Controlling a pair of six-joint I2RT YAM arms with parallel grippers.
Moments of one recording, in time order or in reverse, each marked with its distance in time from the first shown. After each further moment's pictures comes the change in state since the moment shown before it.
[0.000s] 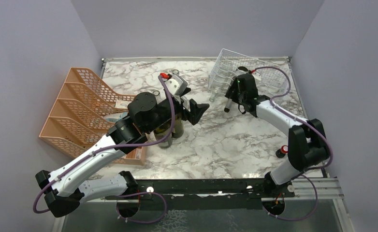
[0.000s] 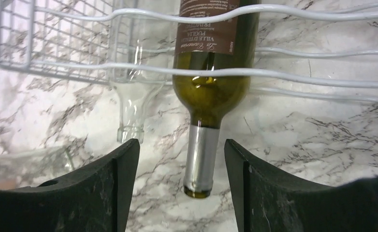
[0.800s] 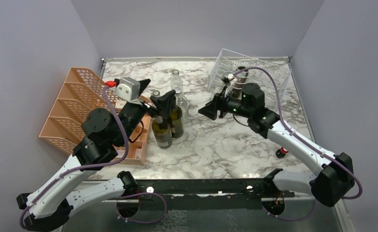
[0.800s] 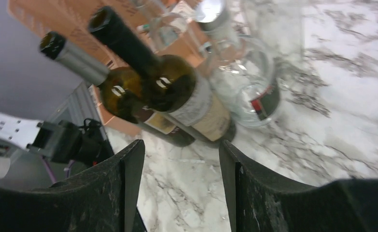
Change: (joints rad) left arm 0.000 -0.257 0.017 -0.053 -0.328 0.096; right arm 0.193 -0.441 -0.143 0.120 -0.780 -0.336
